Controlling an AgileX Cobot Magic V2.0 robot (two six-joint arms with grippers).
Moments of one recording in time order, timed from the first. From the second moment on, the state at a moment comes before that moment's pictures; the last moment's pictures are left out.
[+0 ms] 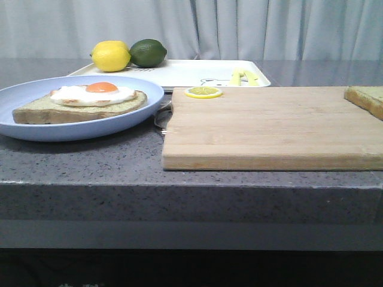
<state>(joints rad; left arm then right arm) -0.02 0.00 -0.03 -0.06 -0.14 0.01 -0.02 -0.01 -0.09 0.18 0.11 0.01</state>
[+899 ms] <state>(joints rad) -0.02 0.53 -0.57 -0.05 0.27 0.01 -0.02 0.48 -0.64 0.11 0.47 0.01</state>
